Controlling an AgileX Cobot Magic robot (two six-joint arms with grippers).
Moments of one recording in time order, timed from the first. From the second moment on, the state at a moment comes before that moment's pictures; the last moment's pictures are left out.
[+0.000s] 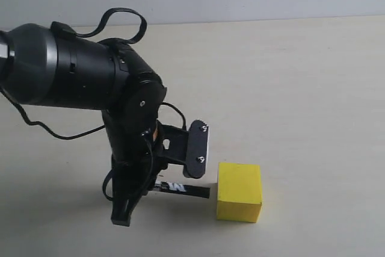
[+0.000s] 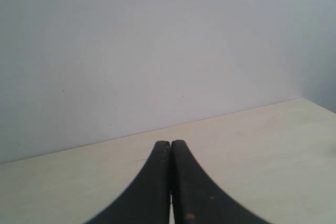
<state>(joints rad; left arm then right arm) -0.90 1.91 -1.10 0.10 0.86 0.79 -0.21 0.01 0.00 0.06 0.06 0.11</state>
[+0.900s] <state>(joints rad) -0.99 1.98 -1.25 0.10 0.91 0.76 -0.21 0.01 0.00 0.06 0.06 0.11</state>
